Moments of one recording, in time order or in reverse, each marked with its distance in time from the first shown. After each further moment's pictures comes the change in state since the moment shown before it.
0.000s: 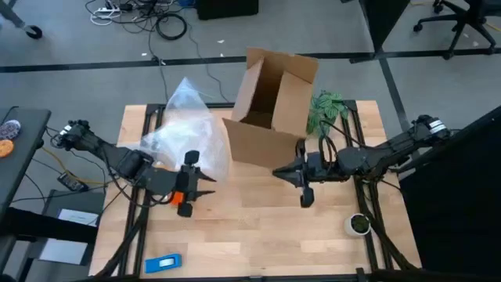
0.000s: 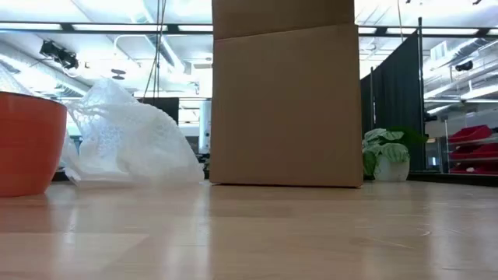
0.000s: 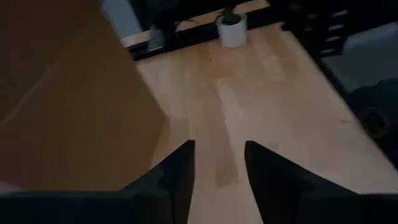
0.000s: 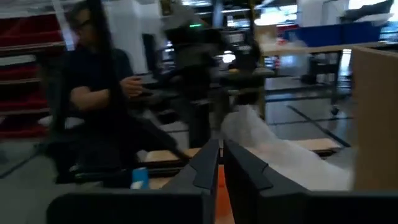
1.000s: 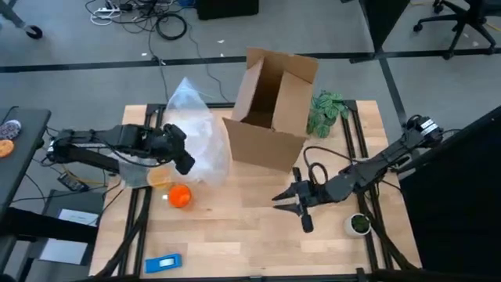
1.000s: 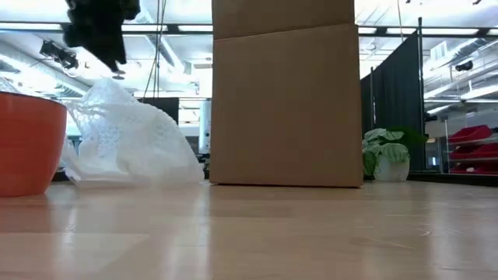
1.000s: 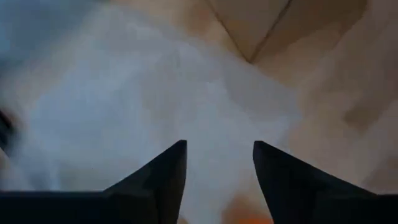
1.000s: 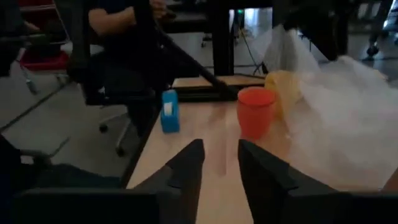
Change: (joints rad) left arm 0.381 -0.099 0.001 -0.701 0.137 -0.809; right arm 0.141 0.126 0.000 -0.190 0.063 0.154
